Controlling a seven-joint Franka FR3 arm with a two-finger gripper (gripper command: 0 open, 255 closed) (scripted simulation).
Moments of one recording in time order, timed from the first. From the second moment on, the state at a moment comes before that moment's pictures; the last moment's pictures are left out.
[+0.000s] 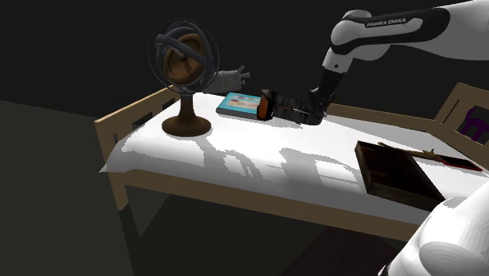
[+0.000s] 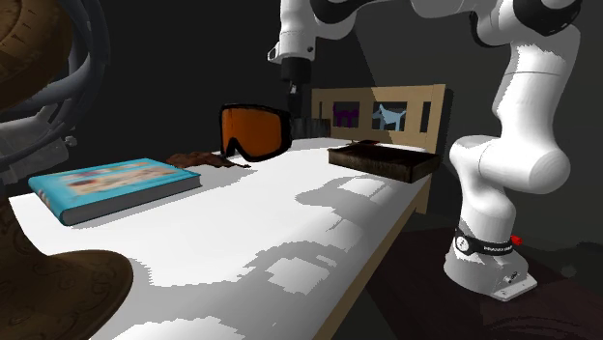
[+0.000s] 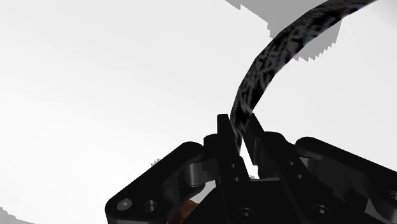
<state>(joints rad) -0.04 -0.21 -0.29 -1.96 0.03 1.79 -0.07</state>
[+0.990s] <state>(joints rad) -0.20 -0.58 -0.43 -2.24 -0.13 1.72 -0.27</state>
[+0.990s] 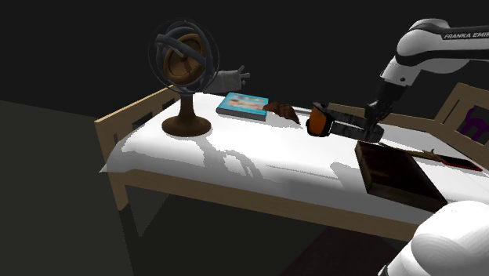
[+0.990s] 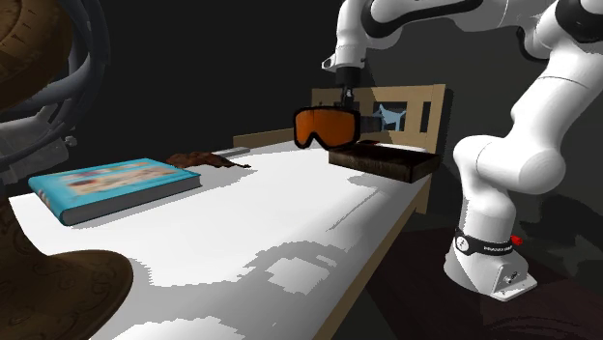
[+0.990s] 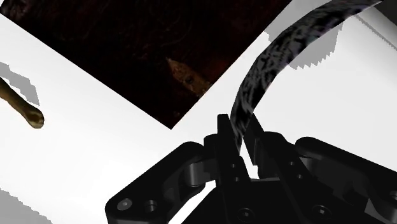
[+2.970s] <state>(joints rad) -0.38 -0.78 -0.70 -2.41 -0.37 1.74 -0.57</state>
